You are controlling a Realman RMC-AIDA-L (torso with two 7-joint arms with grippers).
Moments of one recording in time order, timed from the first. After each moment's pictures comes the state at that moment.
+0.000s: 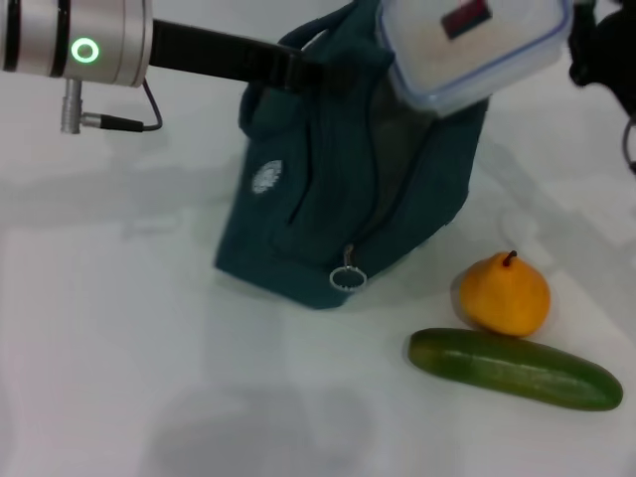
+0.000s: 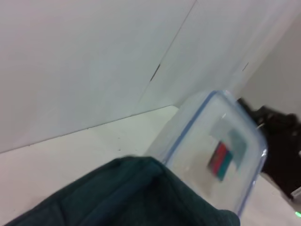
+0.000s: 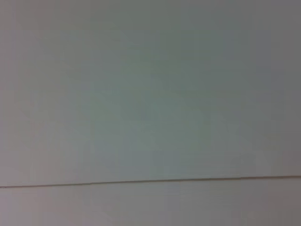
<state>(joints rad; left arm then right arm) -0.63 -2.08 0.97 1.21 2.00 1.55 -2.36 0.73 2.03 -0.43 0.16 -1.22 -1.58 1.96</state>
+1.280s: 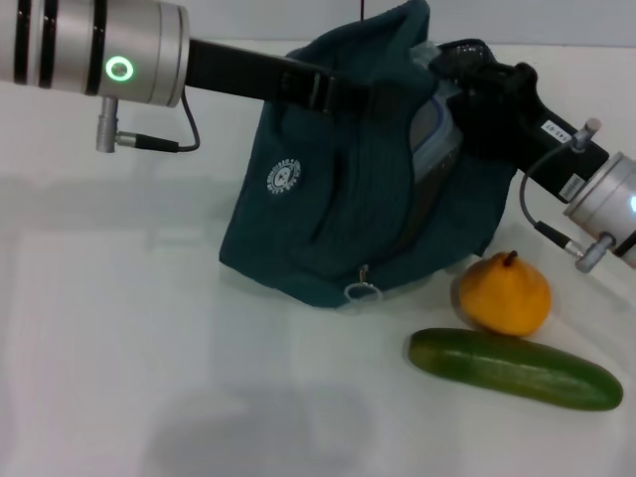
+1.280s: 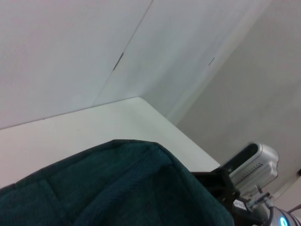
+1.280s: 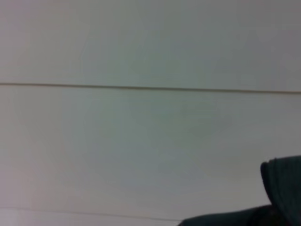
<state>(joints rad) -0.63 -2.08 1.06 1.17 1.91 1.55 -2.36 0.79 2.03 -0.42 0.25 -1.47 -1.39 1.82</state>
